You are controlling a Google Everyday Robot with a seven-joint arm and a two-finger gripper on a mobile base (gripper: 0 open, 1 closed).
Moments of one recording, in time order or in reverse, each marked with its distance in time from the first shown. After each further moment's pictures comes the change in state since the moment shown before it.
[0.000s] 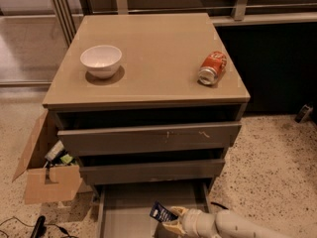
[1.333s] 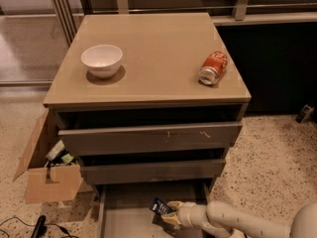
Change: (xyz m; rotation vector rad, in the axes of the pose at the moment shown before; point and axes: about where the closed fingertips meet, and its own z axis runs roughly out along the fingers) arm 0.049 -0.048 0.061 0.005 0.064 0.039
